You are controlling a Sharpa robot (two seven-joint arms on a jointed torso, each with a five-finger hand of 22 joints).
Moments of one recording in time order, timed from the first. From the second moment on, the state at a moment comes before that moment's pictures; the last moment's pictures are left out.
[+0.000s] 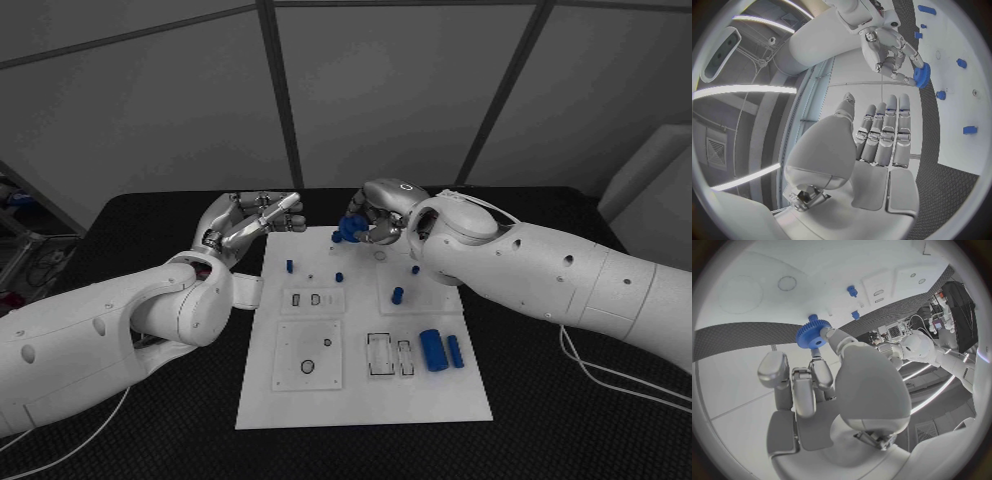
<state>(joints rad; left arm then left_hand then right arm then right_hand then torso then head) 1.11 -0.92 0.09 1.62 -0.12 -0.46 0.50 1.40 0.02 -0.07 0.10 0.11 0.99 0.21 0.07 0.07 1.06 0.16 0.07 0.06 1.13 0.11 0.15 0.13 0.19 0.90 0.22 0.42 0.18 1.25 -0.49 0.07 1.27 -1.62 -0.27 -0.18 1.36 -0.15 0.40 0.05 0.39 0.95 0.15 0.20 0.07 1.36 0.04 1.28 1.23 1.46 -0.02 1.55 1.31 0.12 1.29 0.08 1.31 1.03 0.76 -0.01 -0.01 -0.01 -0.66</state>
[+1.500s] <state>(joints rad) 1.11 -0.91 0.09 1.61 -0.12 -0.46 0.50 1.40 0.02 -0.07 0.10 0.11 0.99 0.21 0.07 0.07 1.06 0.16 0.07 0.06 1.13 0.11 0.15 0.13 0.19 0.90 0.22 0.42 0.18 1.23 -0.37 0.02 1.18 -1.66 -0.25 -0.18 1.32 -0.16 0.41 0.04 0.33 0.98 0.15 0.17 0.07 1.35 0.06 1.26 1.20 1.46 -0.02 1.55 1.31 0.12 1.29 0.08 1.31 1.02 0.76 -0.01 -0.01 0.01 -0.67</state>
